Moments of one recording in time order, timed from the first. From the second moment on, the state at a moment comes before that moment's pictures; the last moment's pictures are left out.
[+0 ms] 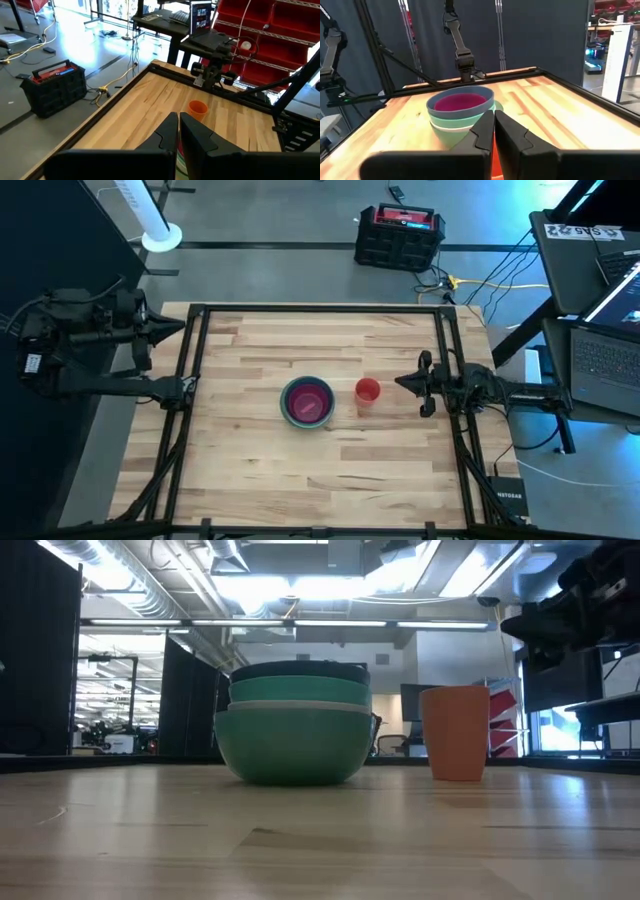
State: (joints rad) left arm 0.19 0.63 1.43 -1.08 -0.16 -0.20; right arm -0.03 0.01 0.01 0.01 0.02 0.13
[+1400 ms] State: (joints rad) left arm 0.19 0.01 0.14 0.12 0.01 -0.06; right arm -0.04 0.01 0.01 0.00 0.01 0.13
